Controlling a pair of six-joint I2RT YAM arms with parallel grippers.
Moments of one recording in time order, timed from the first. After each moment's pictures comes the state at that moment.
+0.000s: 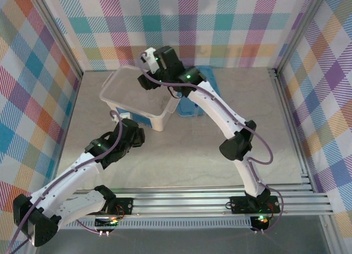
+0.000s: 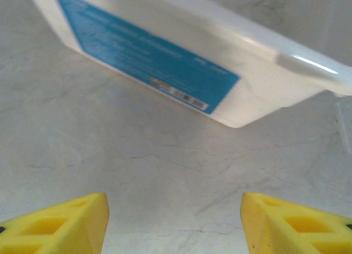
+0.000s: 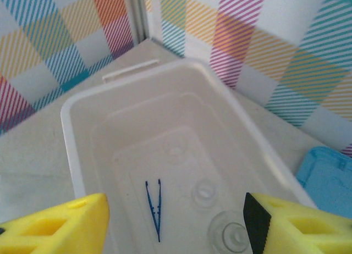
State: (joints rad) left arm -0.66 0.96 0.82 -0.69 -0.42 -0.60; right arm 0.79 2.20 2.57 -0.88 0.03 0.02
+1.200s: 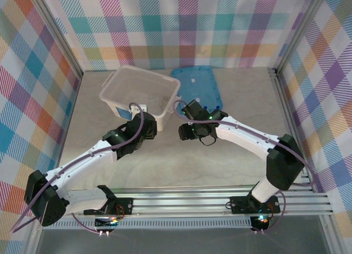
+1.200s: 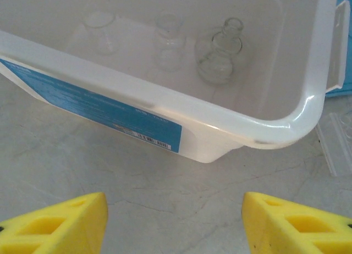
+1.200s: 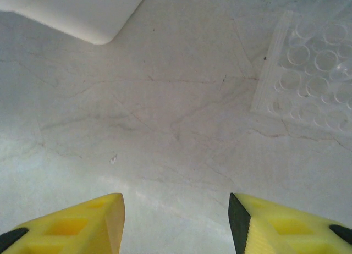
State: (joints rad) left arm -0.72 1.16 0.92 -0.55 -0.52 -0.53; right arm 0.80 1.60 1.24 -0.71 0.03 0.50
